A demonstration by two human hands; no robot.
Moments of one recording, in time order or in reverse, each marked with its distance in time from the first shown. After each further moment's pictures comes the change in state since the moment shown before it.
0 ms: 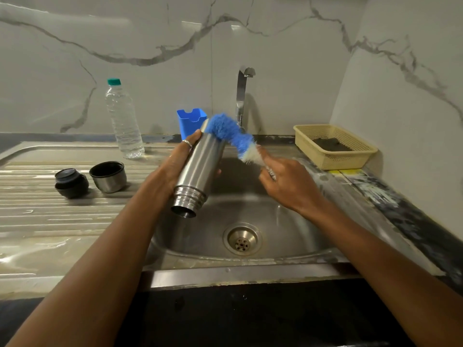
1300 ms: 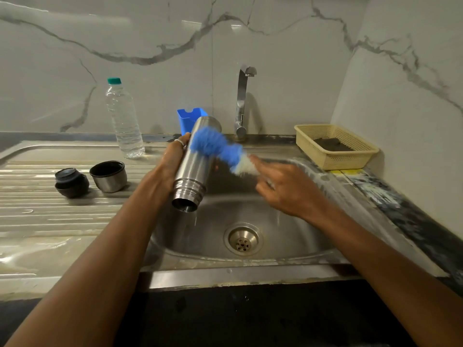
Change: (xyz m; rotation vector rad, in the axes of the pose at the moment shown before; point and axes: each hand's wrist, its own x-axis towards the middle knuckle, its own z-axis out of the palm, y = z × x) left_hand 0.005 0.002 -0.004 -0.076 0.063 -0.008; right_hand -0.011 -0.010 -0.011 -0.007 -0.049 -0.166
